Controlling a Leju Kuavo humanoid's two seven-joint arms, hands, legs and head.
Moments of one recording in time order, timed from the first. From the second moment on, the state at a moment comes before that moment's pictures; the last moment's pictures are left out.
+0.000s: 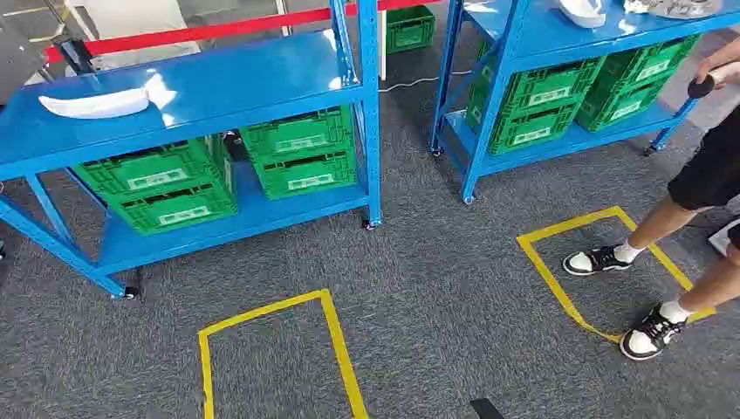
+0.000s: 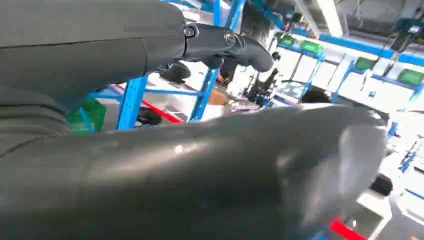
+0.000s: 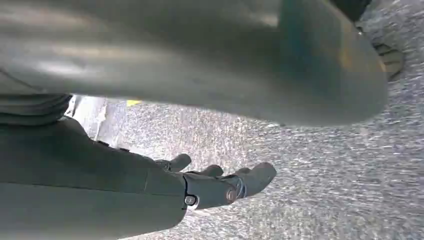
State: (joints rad) left arm -1.24 0.21 -0.10 -0.40 -0.88 0.02 -0.26; right arm -0.07 0.08 -0.63 -0.19 0.60 0.06 0.12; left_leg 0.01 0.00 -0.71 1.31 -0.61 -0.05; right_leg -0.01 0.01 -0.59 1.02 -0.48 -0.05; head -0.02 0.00
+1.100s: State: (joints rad) left arm -1.20 0.24 -0.16 -0.39 -0.84 0.03 -0.24; right arm -0.07 0.08 -0.64 -0.18 0.62 0.06 0.13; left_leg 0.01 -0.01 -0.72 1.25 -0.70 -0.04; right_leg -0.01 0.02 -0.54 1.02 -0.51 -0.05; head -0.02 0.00
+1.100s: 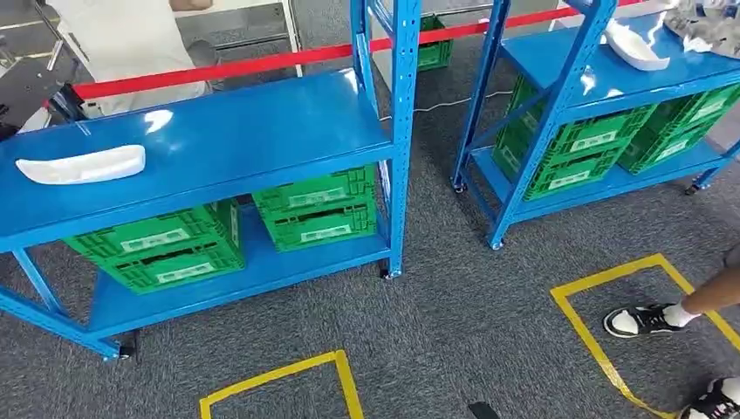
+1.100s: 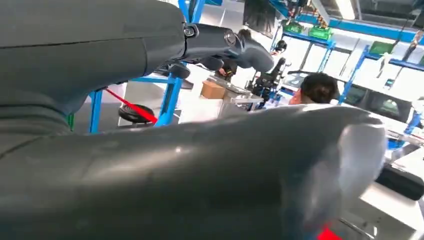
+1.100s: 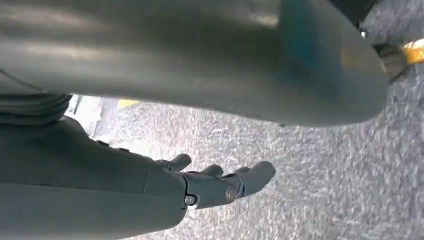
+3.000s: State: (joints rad) left arm -0.99 0.32 -0.27 -0.38 -0.82 -0.07 -0.39; right arm -0.07 0.07 -0.67 -0.18 0.66 0.07 0.13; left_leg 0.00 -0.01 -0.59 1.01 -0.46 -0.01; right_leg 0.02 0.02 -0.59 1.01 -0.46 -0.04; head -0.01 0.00
